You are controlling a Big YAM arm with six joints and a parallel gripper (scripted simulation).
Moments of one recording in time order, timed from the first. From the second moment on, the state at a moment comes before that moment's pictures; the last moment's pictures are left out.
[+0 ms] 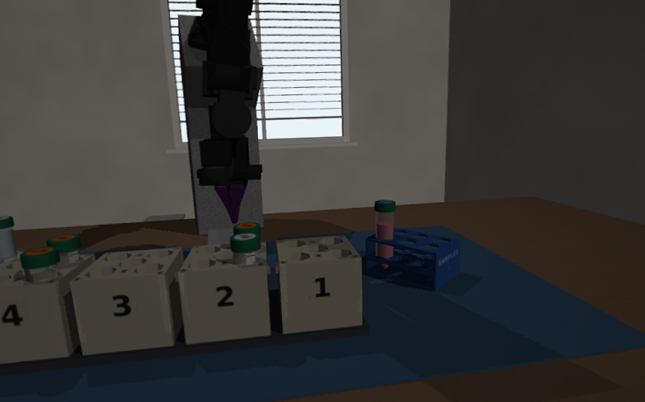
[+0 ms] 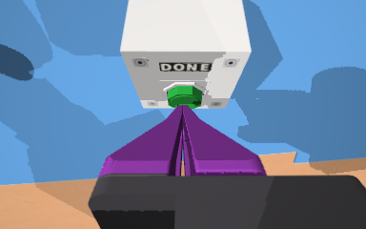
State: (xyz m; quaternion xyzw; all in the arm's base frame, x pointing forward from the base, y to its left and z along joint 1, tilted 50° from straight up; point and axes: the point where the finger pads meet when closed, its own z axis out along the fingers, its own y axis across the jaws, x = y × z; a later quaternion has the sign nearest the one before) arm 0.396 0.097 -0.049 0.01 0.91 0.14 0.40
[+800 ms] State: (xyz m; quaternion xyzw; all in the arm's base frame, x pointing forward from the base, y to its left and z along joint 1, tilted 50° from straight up) arm 0.402 0.099 -0.058 0.01 0.91 0.14 0.40
